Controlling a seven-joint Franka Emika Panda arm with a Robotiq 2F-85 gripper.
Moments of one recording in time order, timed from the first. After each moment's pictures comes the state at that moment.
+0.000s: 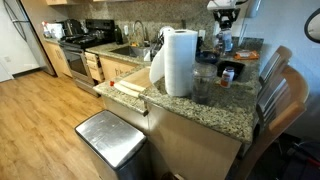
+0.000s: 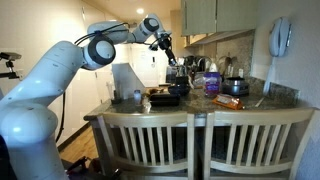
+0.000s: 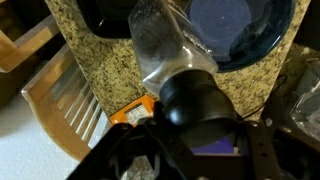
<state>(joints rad) -0.08 0.76 -0.29 -0.64 -0.22 1.59 1.08</state>
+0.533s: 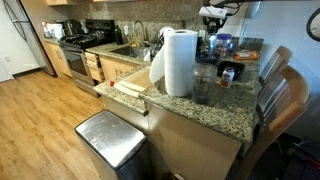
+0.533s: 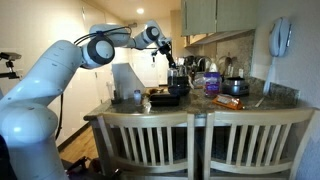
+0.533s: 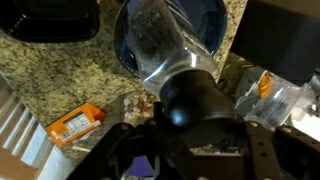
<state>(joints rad) -0.07 0.74 -0.24 -0.80 -0.18 1.91 1.04</state>
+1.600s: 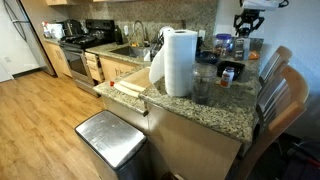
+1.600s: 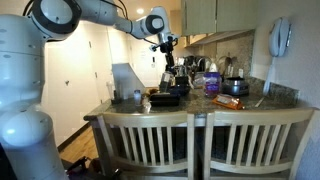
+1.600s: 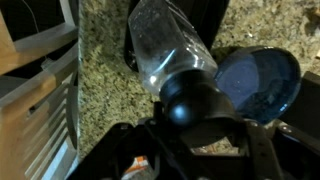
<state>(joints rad) -0.22 0.21 -0.20 -1.54 0.00 1.97 0.61</state>
